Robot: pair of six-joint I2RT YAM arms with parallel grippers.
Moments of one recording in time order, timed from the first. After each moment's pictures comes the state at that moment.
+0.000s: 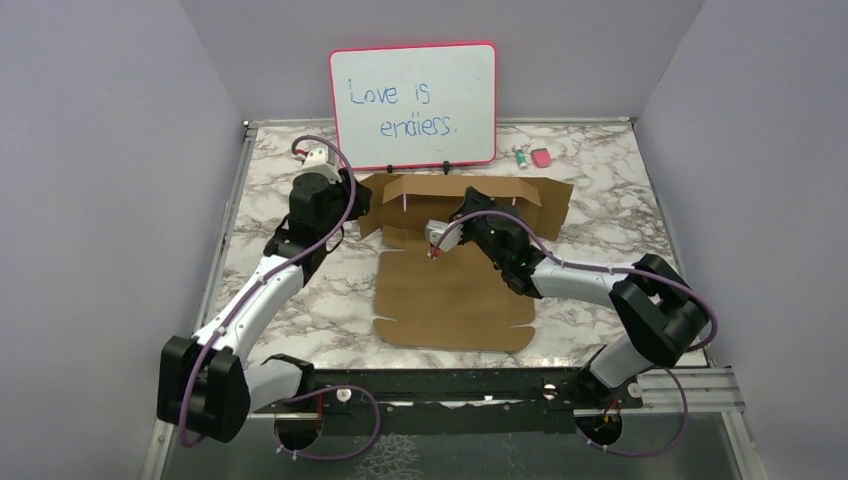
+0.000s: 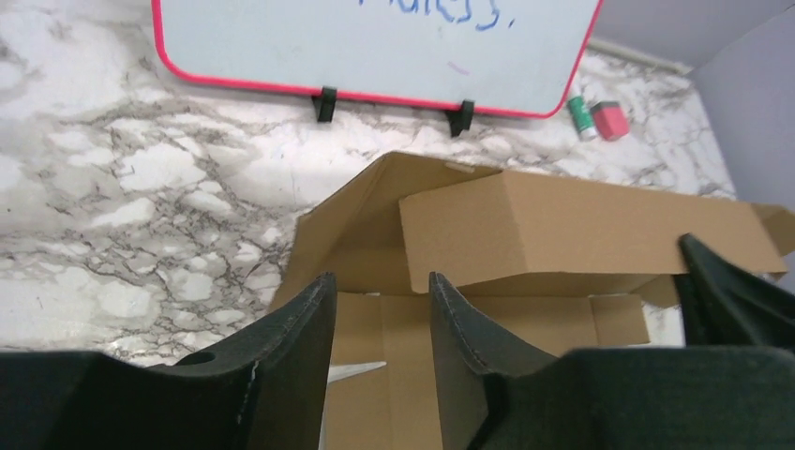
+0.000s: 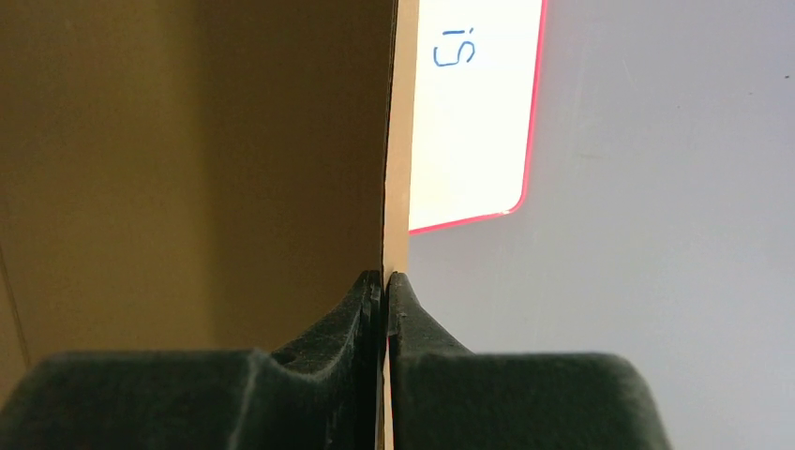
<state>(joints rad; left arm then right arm) -0.31 1.20 0.81 0.06 -0.01 -0.46 0.73 1.56 0.75 0.63 0.21 -1.45</state>
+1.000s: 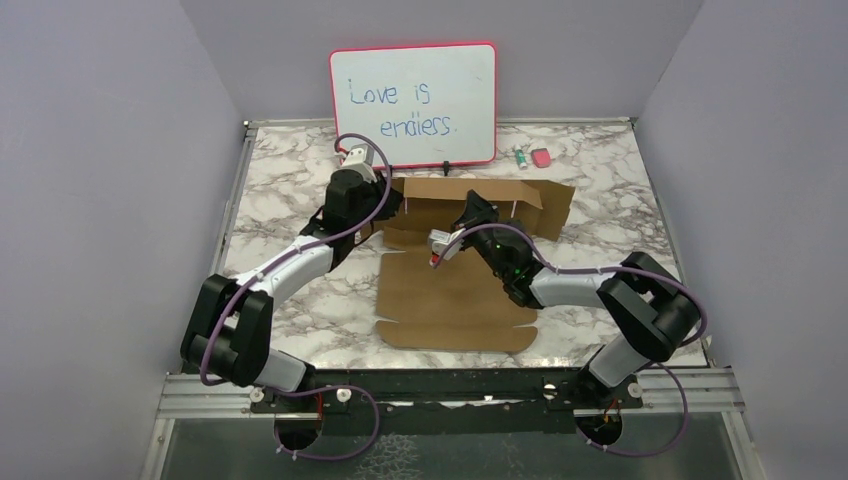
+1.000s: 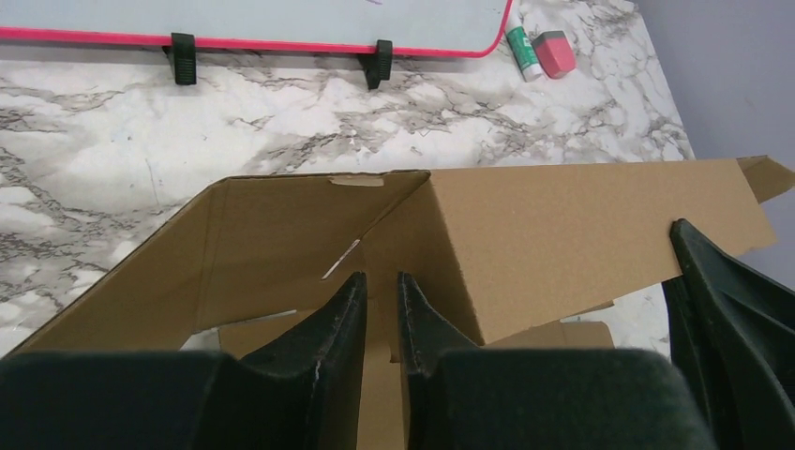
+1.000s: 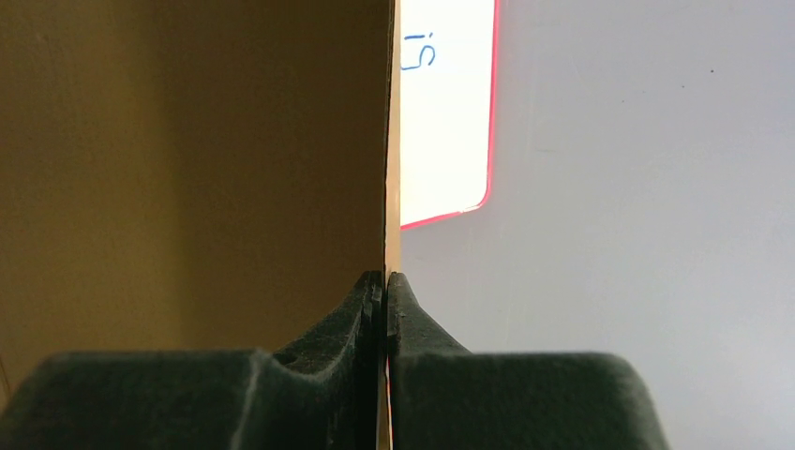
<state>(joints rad) -0.40 1.43 0.84 0.27 0.09 -0.51 0.75 1.59 0.62 0.91 0.21 -1.51</state>
